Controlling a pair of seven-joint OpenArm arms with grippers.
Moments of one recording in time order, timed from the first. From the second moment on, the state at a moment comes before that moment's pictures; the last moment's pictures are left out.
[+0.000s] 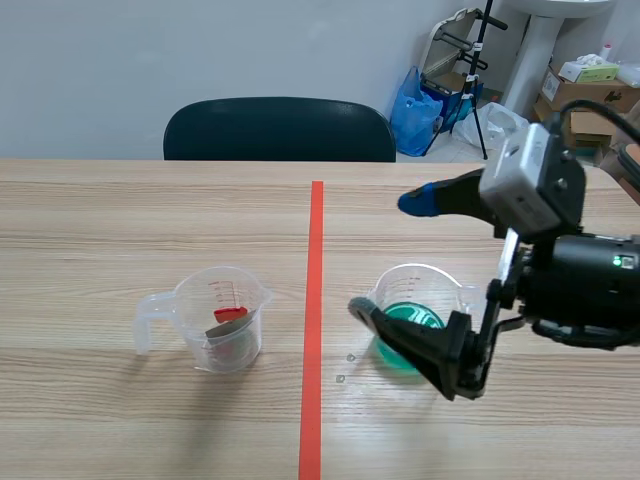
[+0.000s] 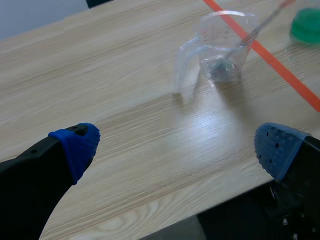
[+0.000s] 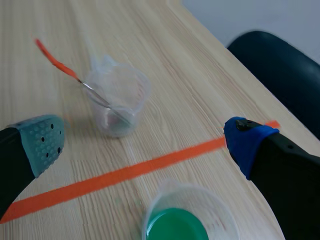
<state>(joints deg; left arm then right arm) 80.4 -23.4 -29.6 109.4 -7.7 -23.0 -38.0 -9.7 36.2 -16.7 96.8 0.6 42.1 23.2</state>
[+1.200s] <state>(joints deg) 80.4 -22.0 -29.6 109.1 -7.8 -22.5 -38.1 6.4 21.3 -32.7 78.7 -19.0 35.6 38.4</state>
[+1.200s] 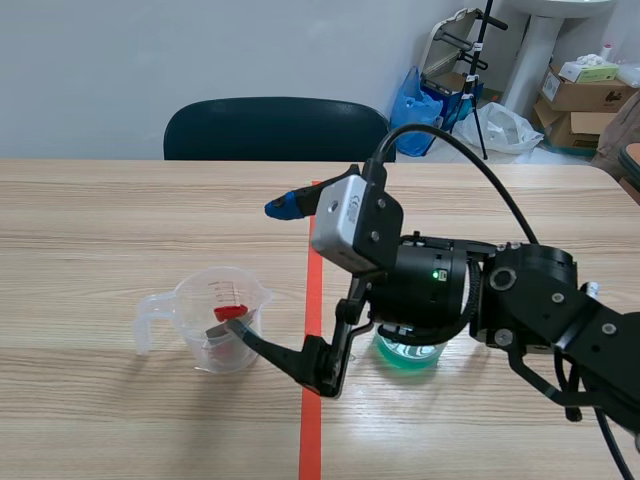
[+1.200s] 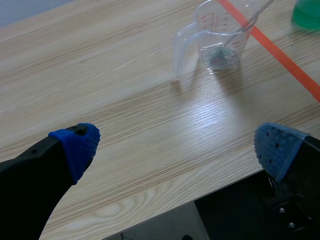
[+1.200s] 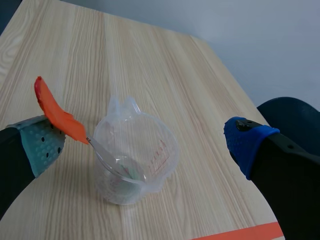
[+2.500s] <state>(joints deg) 80.4 -22.0 -29.6 109.1 -7.8 -22.5 -38.2 6.3 18.1 -33.6 70.0 -19.6 31.7 50.7</state>
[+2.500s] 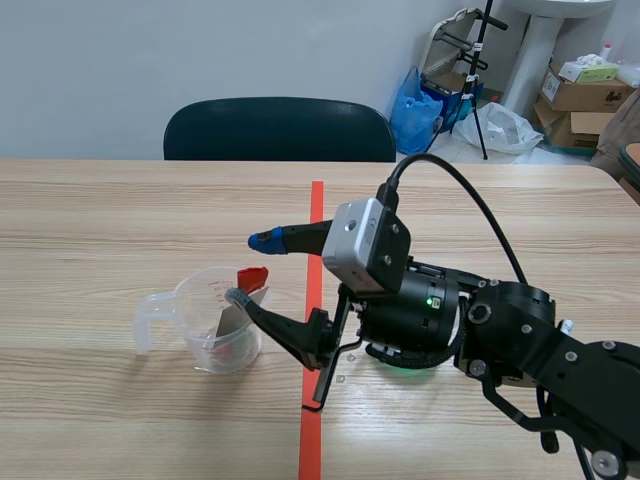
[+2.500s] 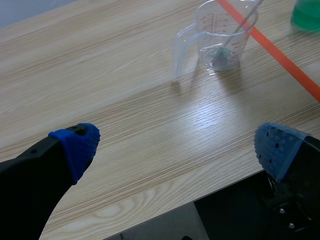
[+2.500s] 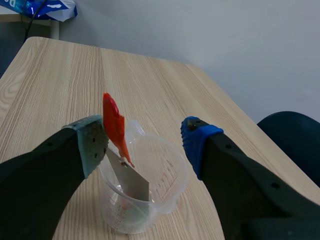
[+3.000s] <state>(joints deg) 80.4 -22.0 -29.6 109.1 -7.8 -22.5 -38.2 6.6 18.1 -33.6 70.0 -19.6 33.0 51.0</state>
